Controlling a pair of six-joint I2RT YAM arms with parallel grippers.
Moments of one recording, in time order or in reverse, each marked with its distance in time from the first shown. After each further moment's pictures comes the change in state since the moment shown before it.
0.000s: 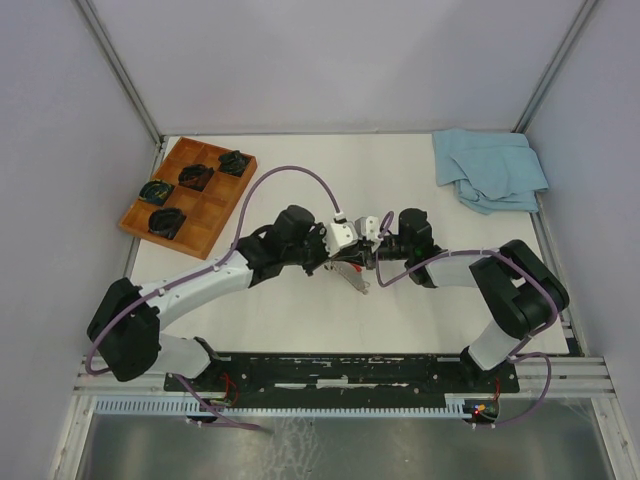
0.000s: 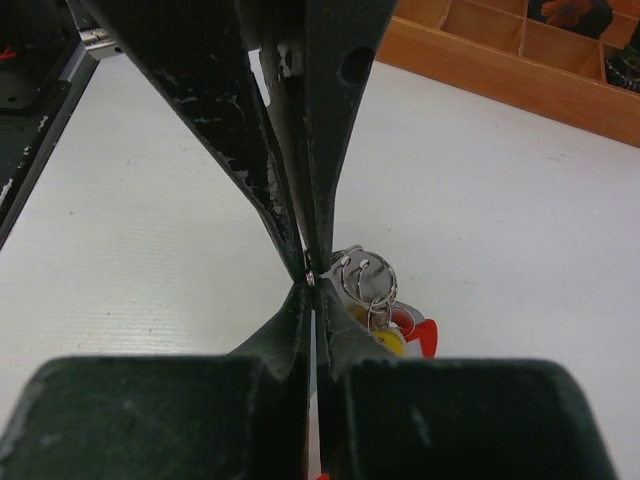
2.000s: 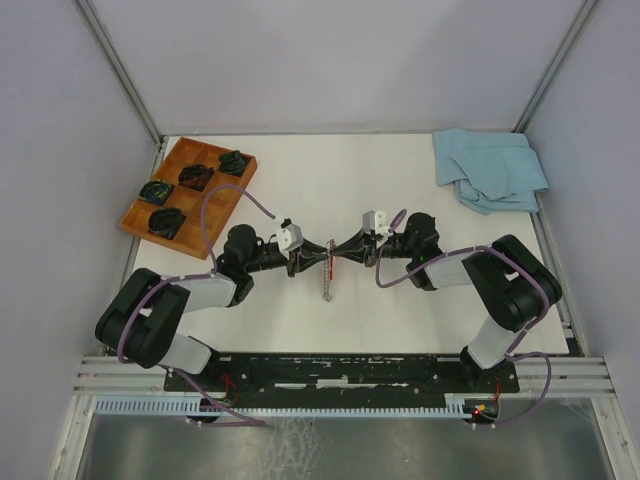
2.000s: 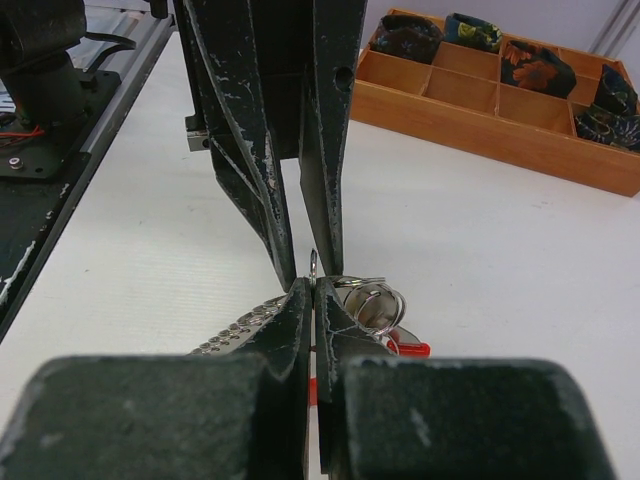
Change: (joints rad) left arm 0.329 0.074 -0.507 1.179 0.637 -0.261; right arm -0.016 0.054 -0.034 0.339 -0.023 0.249
